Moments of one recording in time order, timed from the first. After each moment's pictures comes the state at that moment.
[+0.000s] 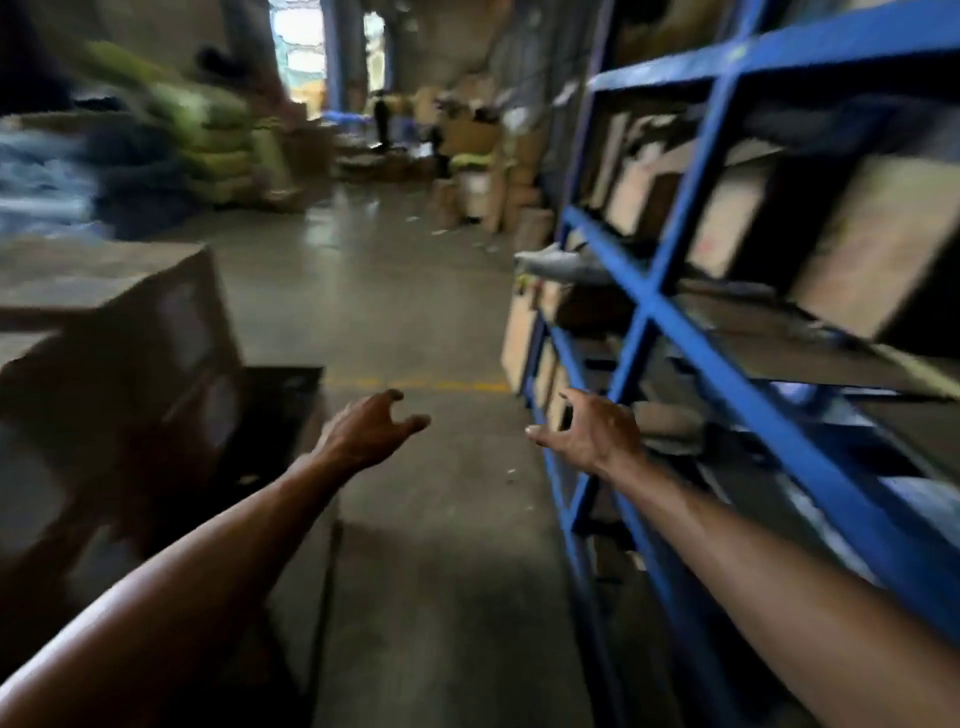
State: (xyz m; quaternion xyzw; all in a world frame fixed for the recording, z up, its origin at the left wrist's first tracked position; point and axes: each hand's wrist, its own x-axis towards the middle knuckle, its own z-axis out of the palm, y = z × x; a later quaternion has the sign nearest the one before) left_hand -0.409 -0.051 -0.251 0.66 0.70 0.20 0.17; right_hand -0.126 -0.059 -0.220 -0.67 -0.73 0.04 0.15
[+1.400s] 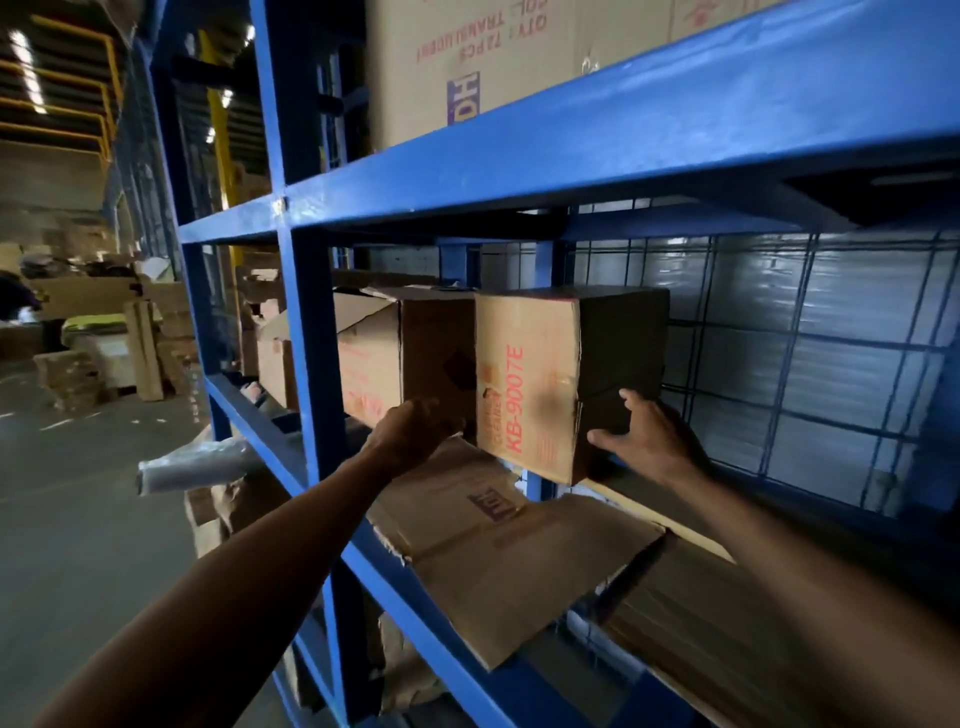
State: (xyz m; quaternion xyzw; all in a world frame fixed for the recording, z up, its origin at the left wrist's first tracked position) left_hand 0.134 0.333 -0.088 0.89 0.33 0.25 0.19; right_hand 0.333 0.128 -0.080 -0.85 -0.36 -0.02 0.37
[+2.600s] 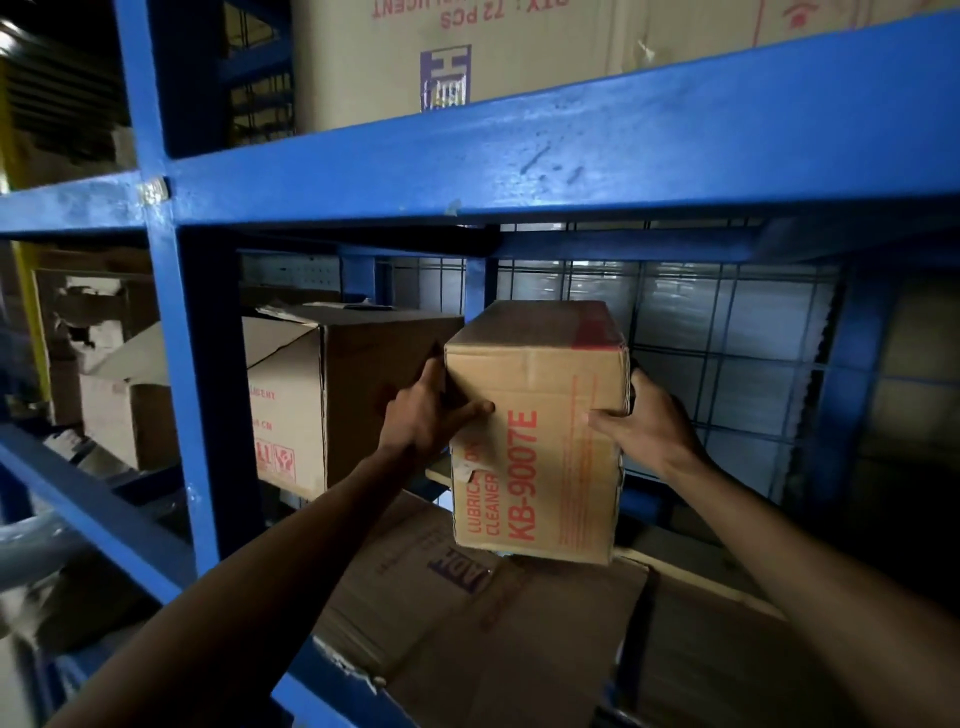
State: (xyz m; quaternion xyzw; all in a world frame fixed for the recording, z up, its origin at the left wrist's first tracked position) left_hand 0.238 0.406 -0.061 0.87 0.14 0.37 0.29; right_hand 0.359 0.164 -0.048 -0.81 -0.33 -0.16 0.45
